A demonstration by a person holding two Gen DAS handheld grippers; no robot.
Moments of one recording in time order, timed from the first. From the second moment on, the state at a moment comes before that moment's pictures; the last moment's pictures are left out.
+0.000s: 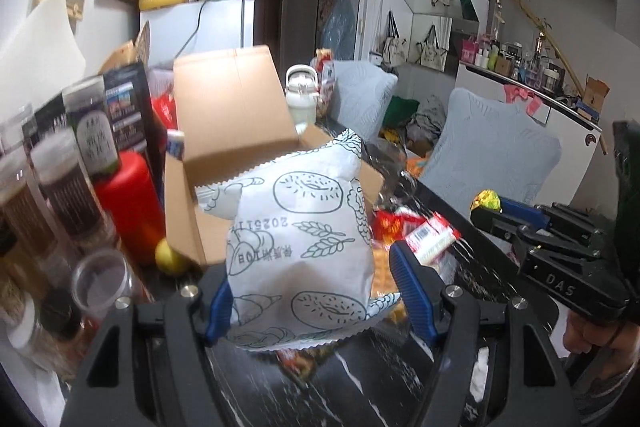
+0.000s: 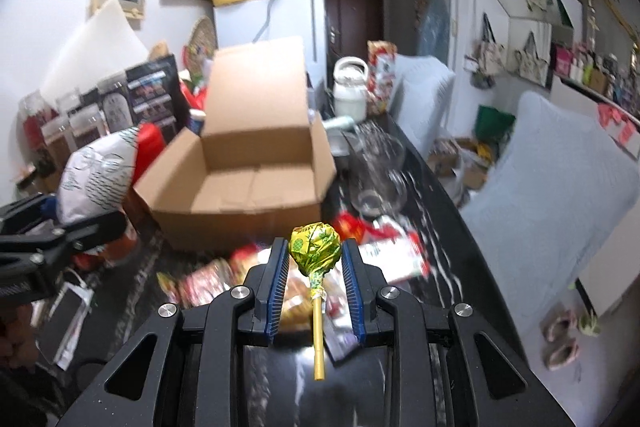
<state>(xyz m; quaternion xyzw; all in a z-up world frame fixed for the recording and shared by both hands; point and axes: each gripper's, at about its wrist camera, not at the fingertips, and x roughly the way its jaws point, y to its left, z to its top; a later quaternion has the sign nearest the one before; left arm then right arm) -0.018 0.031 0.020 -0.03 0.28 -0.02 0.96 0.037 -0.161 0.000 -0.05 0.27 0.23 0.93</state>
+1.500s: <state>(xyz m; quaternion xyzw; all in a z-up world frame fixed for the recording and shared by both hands) 0.192 0.108 -0.033 -0.01 0.38 0.10 0.92 0.246 -0.004 -0.009 -0.13 0.32 0.31 0.89</state>
